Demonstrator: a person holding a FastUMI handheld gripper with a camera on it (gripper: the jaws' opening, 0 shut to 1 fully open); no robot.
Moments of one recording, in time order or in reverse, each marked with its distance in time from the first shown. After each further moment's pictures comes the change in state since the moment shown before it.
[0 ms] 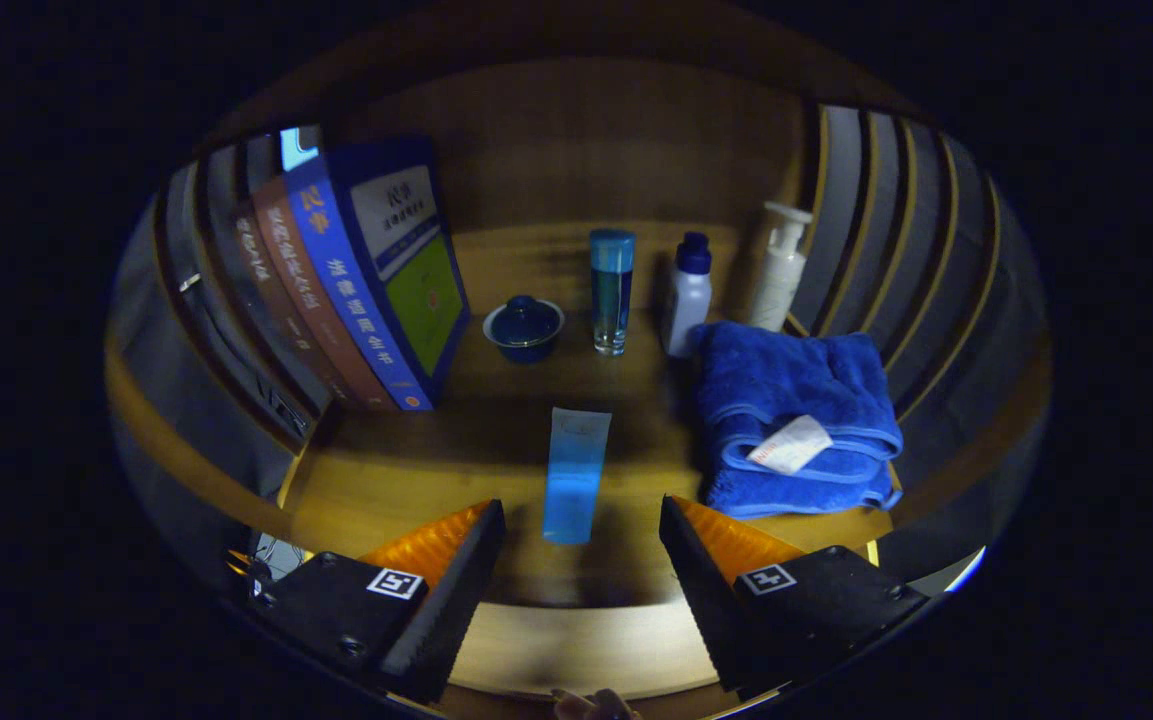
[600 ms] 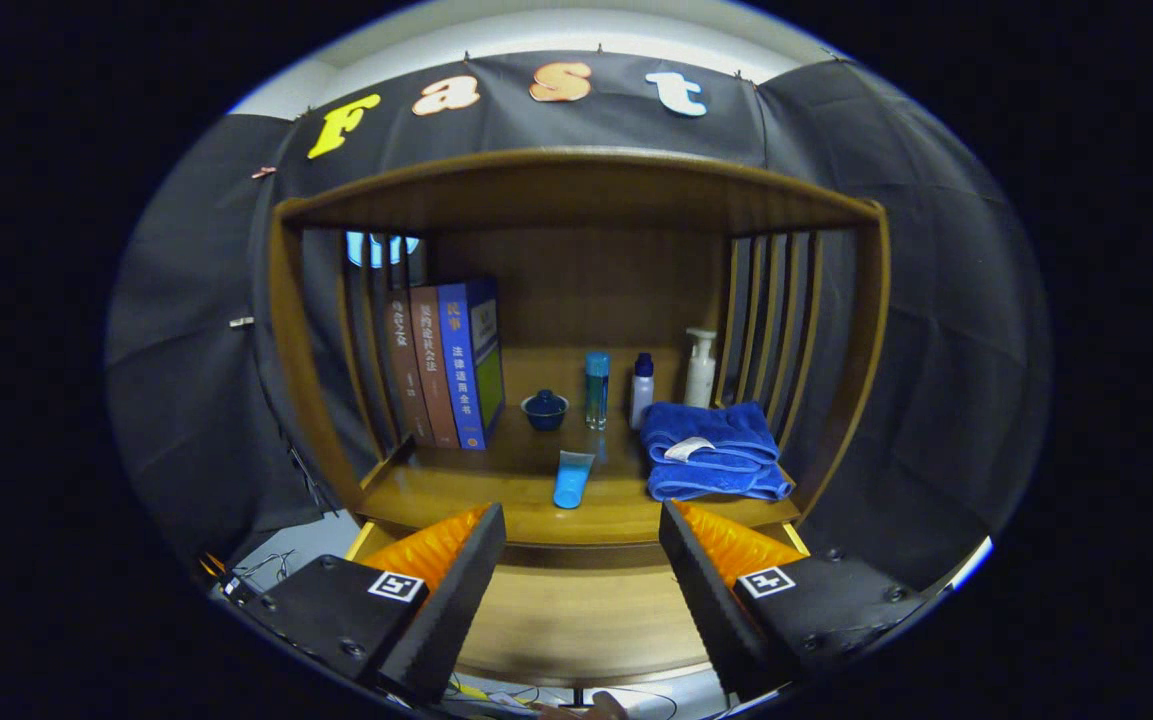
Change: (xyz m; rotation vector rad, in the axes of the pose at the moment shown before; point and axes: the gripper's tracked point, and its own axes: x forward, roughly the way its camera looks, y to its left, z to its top) arm -0.182 0.002 -0.046 -0.041 -0.448 0.010
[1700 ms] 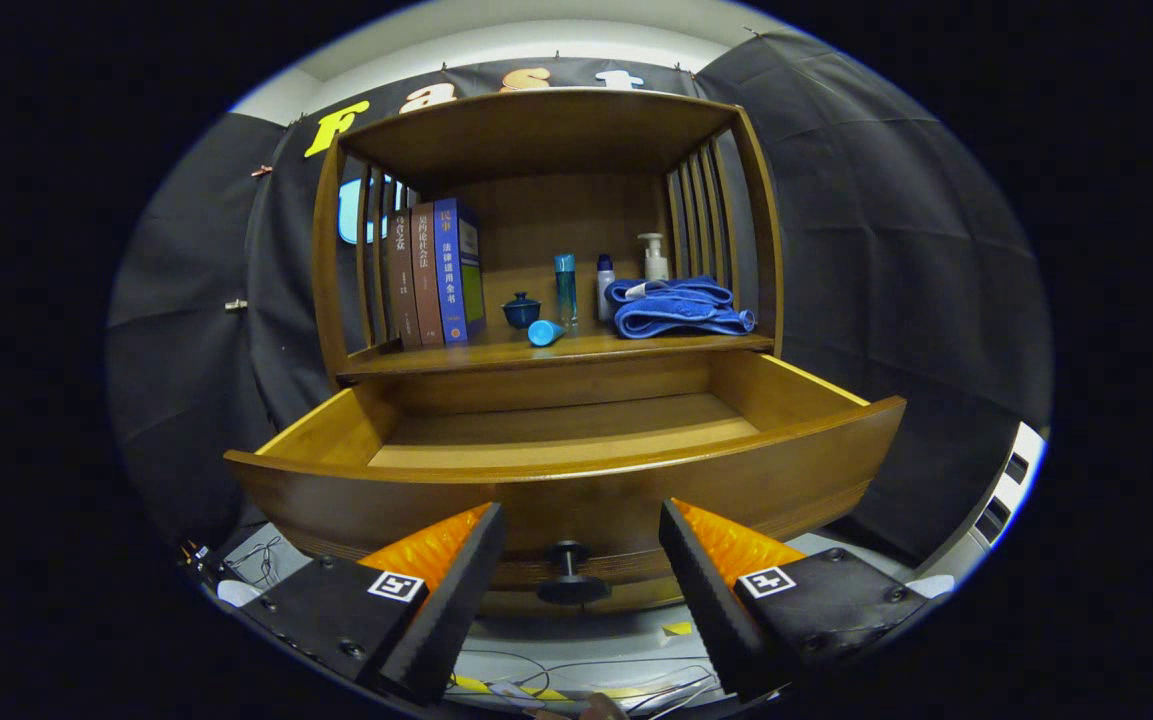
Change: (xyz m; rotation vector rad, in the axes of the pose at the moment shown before) arm -0.033 -0.013 -0.212 0.085 0.010 -0.064
